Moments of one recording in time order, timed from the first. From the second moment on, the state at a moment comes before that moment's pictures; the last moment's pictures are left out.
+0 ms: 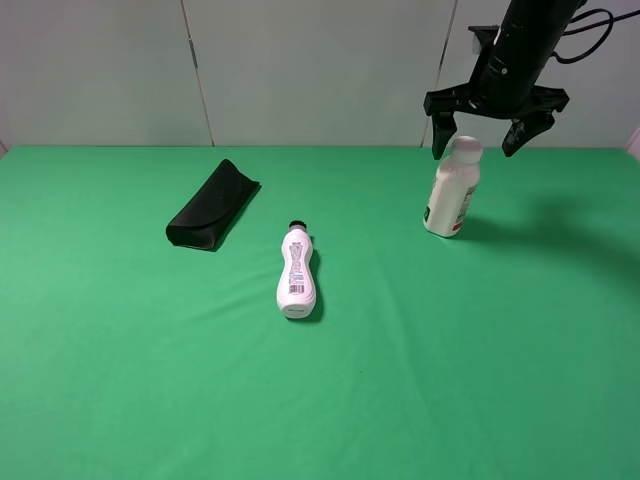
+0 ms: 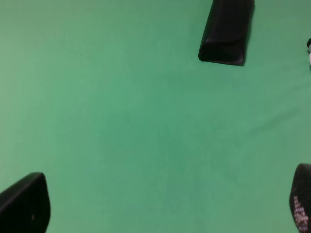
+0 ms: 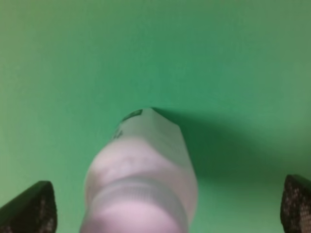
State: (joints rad) left arm -0.02 -0.01 -0.49 -0.02 1.06 -0.03; right arm 0.24 2.01 -1.72 -0.03 1.09 0.13
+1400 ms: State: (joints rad) left arm -0.02 -0.01 -0.49 -0.02 1.06 -0.03; right arm 0.24 2.11 -1.72 0.02 1.10 0.15
